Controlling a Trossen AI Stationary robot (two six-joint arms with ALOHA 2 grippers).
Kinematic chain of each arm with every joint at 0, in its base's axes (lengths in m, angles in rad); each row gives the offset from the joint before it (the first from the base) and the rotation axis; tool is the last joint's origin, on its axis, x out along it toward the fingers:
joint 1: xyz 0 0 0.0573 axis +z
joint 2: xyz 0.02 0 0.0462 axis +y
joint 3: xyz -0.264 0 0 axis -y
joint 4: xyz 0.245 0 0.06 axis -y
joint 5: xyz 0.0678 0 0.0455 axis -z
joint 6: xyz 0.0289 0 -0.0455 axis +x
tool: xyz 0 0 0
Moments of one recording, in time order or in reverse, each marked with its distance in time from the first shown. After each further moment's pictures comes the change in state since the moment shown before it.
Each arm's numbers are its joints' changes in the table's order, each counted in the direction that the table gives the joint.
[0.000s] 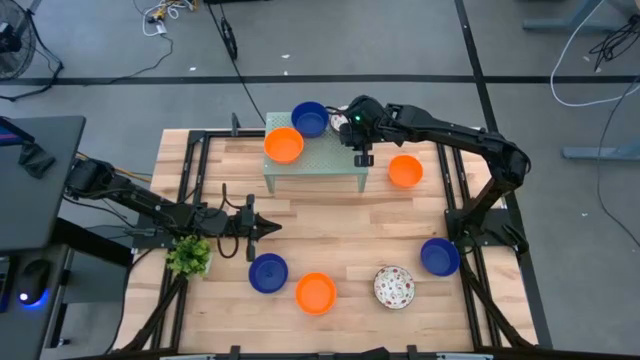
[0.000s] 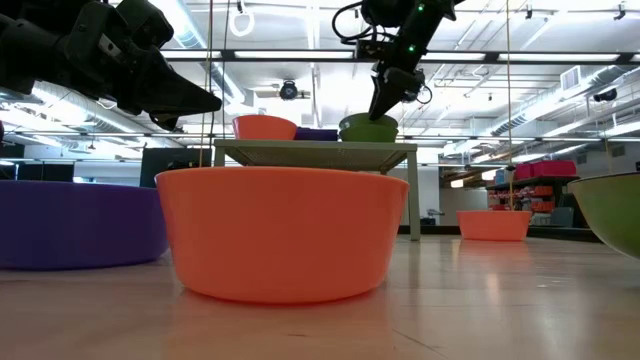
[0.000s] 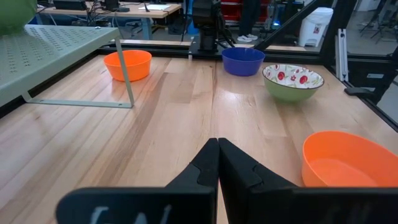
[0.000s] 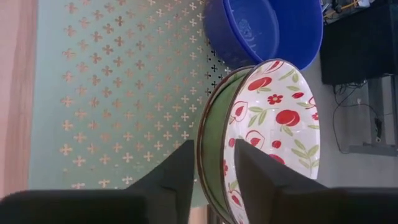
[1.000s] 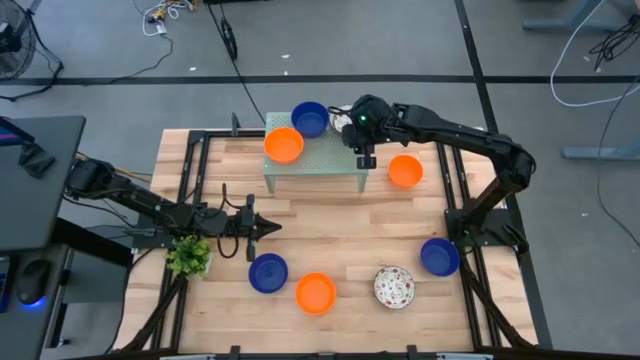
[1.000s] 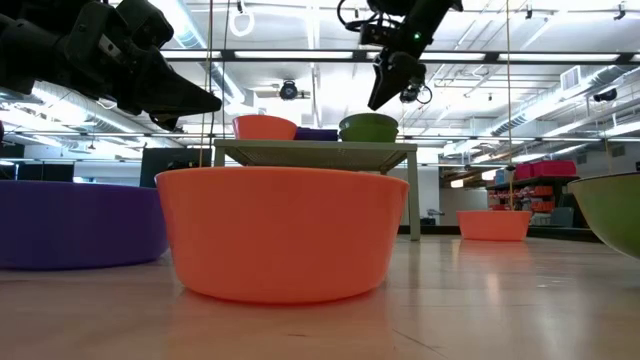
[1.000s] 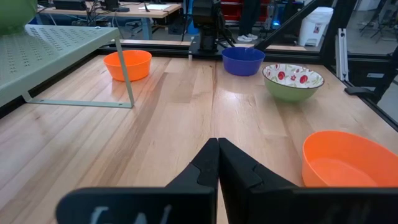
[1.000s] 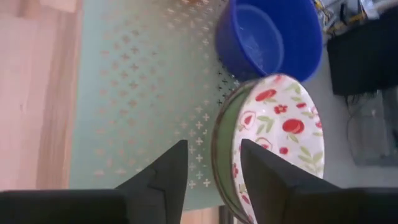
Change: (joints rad) left arm 0.000 0.000 0.000 -0.001 0.000 0.002; right arm 0.006 -0.043 0.001 -0.019 -0.064 0.022
